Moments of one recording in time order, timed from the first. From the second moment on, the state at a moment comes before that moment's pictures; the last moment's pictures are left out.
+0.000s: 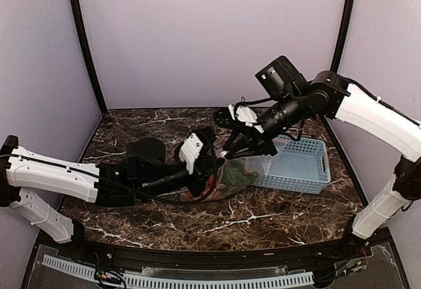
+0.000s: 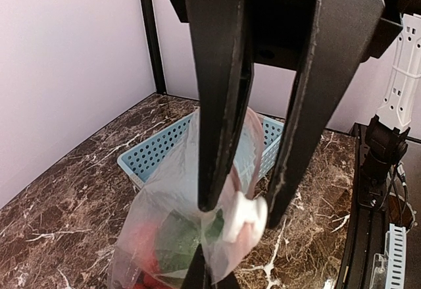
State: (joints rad) left arm -1.25 1.37 0.86 0.34 -0.25 0.02; right arm 0.94 1.52 1.64 -0.97 -0.55 -0.71
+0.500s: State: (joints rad) left arm -1.25 1.35 0.85 0.36 -0.25 0.02; right arm 0.94 1.52 1.64 -0.98 -0.54 -0.72
